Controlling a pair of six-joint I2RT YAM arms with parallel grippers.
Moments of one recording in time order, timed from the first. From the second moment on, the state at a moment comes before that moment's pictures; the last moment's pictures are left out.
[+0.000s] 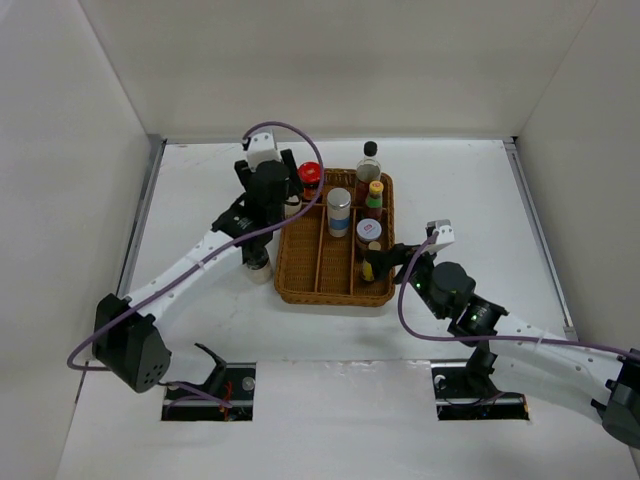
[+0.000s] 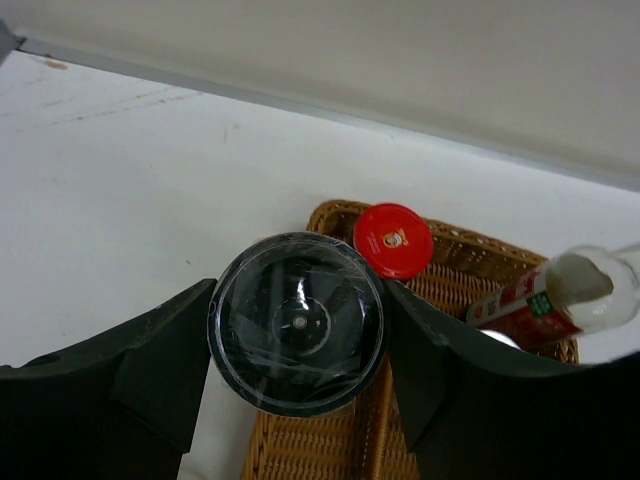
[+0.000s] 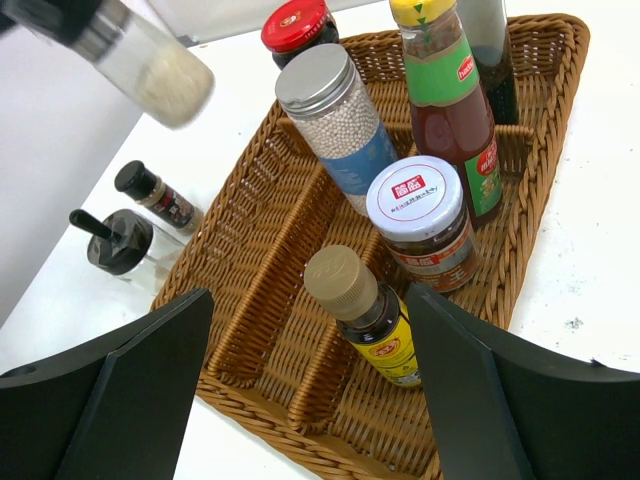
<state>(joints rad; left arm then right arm) -0.59 1.33 1.15 -0.08 -0.66 -0.39 0.88 0.82 0.41 0.32 0.42 0.49</state>
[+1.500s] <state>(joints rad) -0.75 1.39 0.98 0.17 -0.73 -0.36 0.88 0.83 0.41 0.32 0.42 0.49</state>
